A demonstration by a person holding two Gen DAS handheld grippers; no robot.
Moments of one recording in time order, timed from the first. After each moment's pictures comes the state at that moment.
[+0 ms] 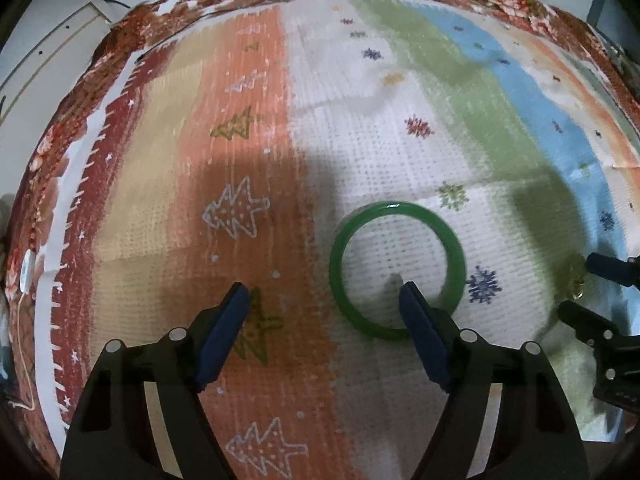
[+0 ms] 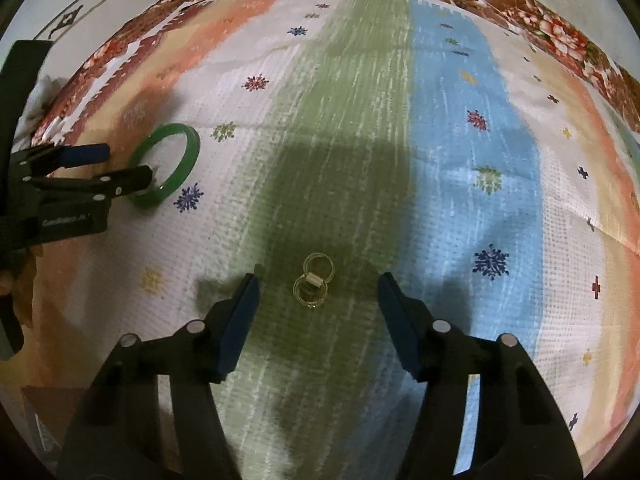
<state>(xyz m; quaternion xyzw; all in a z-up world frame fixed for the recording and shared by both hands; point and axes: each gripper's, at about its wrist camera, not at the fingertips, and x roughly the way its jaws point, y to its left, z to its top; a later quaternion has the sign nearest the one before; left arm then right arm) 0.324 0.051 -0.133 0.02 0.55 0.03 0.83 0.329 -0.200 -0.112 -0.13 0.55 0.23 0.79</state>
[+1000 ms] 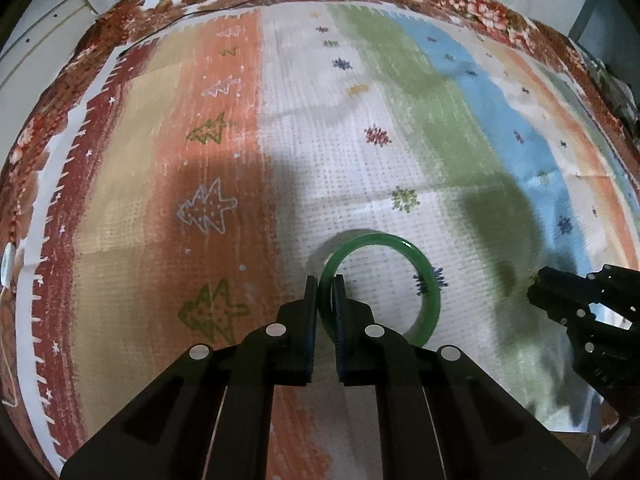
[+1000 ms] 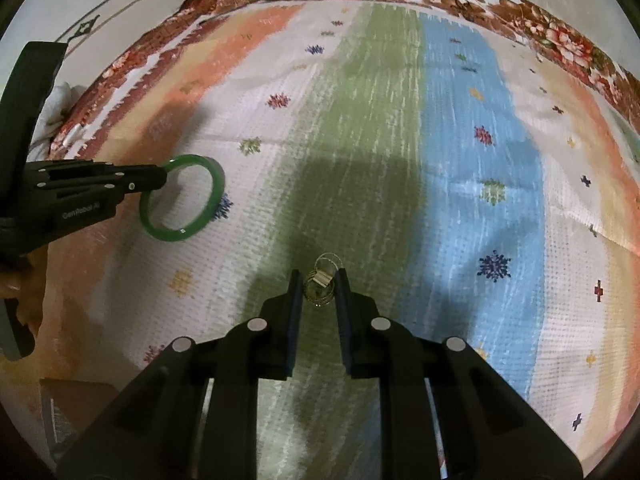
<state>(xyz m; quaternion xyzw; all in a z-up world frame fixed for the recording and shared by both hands) 0.316 0.044 -0.113 -0.03 0.55 -0.02 0.84 0.320 -0.201 -0.091 -0.10 0.53 0.25 0.80</state>
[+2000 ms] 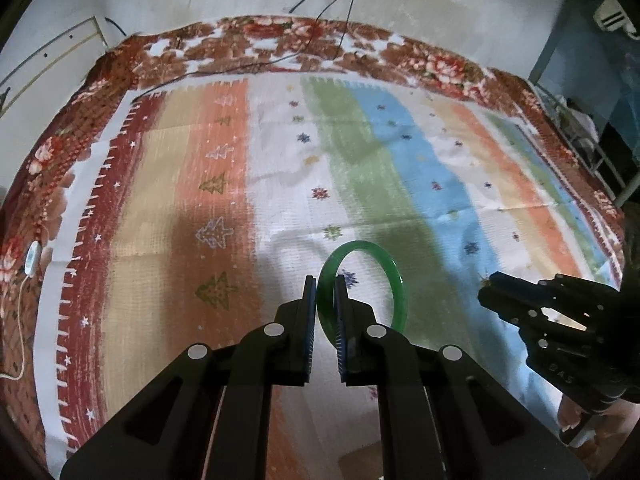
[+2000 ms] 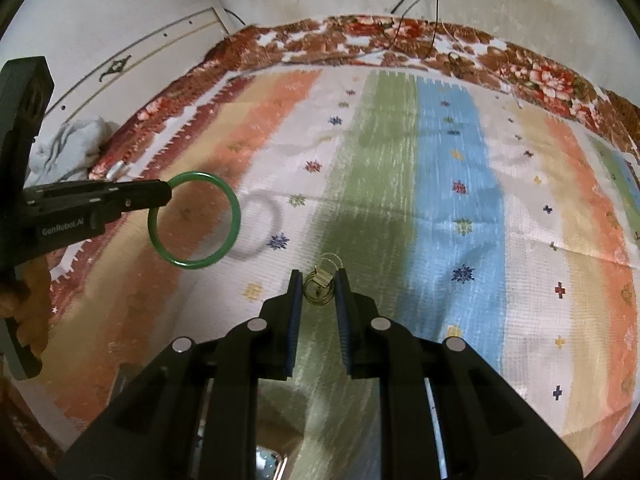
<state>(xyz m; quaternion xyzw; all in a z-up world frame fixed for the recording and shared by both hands) 0.248 0.034 -0.023 -0.07 0.47 -0.06 0.88 0.267 -0.215 -0.012 -0.07 0.46 0.27 0.84</state>
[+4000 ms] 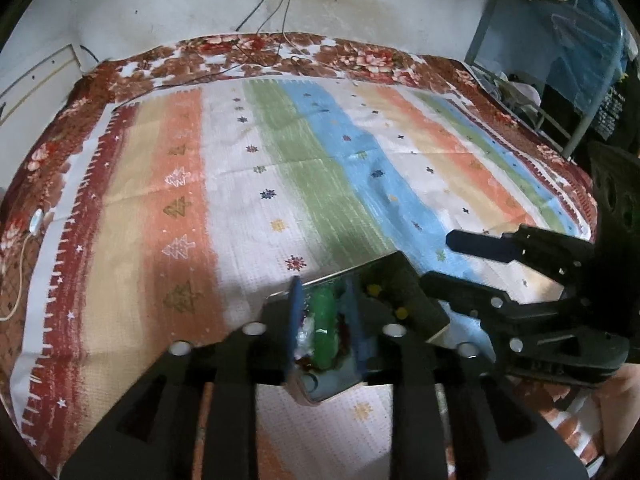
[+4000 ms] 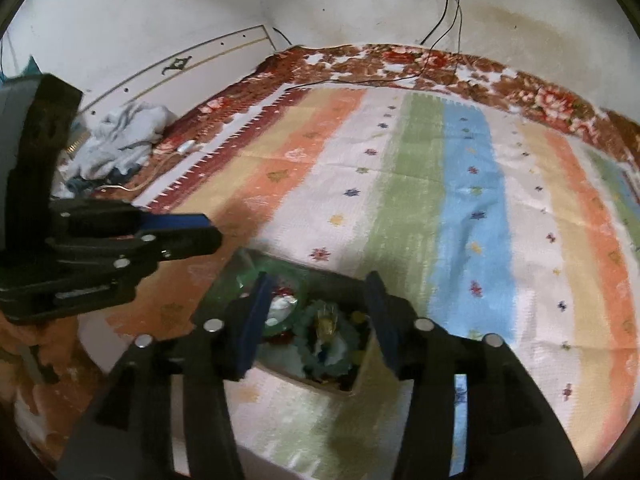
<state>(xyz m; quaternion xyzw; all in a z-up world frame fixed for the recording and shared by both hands) 0.097 -0.010 -0.013 -0.03 0.43 -0.13 0.89 0.123 -0.239 0.018 -0.08 0.41 0.31 0.86</state>
